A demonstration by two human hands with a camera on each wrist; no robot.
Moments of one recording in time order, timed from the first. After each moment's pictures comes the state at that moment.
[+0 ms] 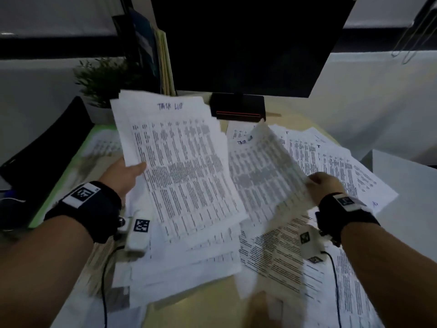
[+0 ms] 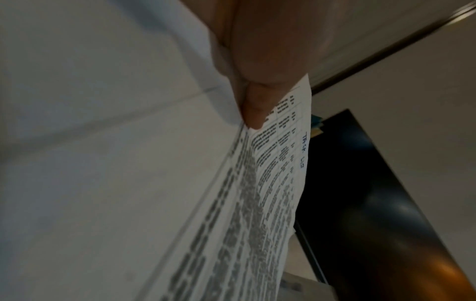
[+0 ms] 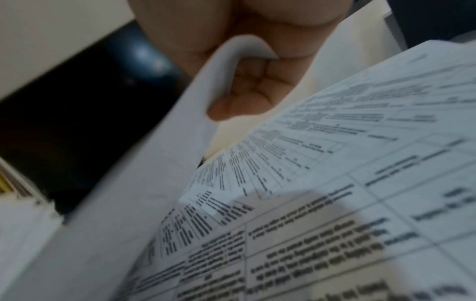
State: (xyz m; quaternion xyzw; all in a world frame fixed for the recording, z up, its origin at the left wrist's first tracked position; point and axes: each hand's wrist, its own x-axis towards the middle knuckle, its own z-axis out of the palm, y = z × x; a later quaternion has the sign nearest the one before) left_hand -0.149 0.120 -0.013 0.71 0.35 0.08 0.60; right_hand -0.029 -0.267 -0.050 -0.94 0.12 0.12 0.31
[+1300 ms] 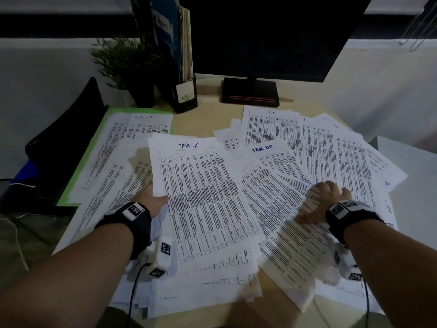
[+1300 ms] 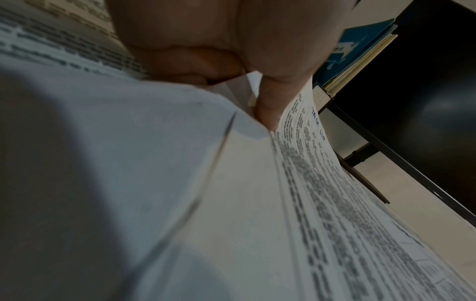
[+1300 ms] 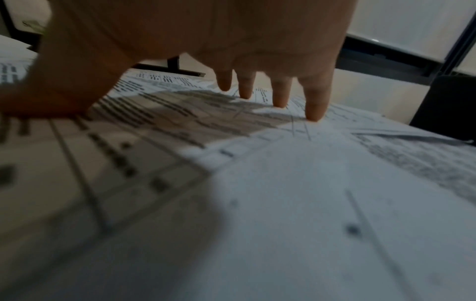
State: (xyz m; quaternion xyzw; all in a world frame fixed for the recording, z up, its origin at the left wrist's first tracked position) left_hand -0.213 0.147 -0.099 0.85 0.34 -0.10 0.40; right_hand -0.094 -0.251 -0.095 -0.97 0.05 0.25 -0.02
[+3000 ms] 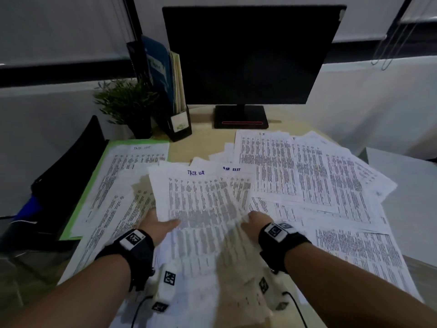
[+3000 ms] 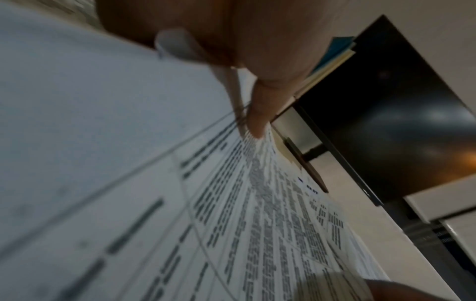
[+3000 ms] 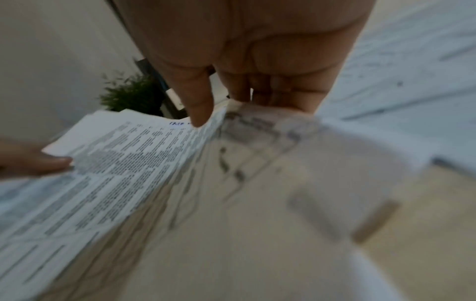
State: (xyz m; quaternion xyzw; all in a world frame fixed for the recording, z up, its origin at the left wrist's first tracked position) left_hand -0.210 0.143 -0.098 0.80 0.32 -0.11 0.50; right_hand -0.139 -0.115 -0.086 -0.93 -0.03 0.31 0.20
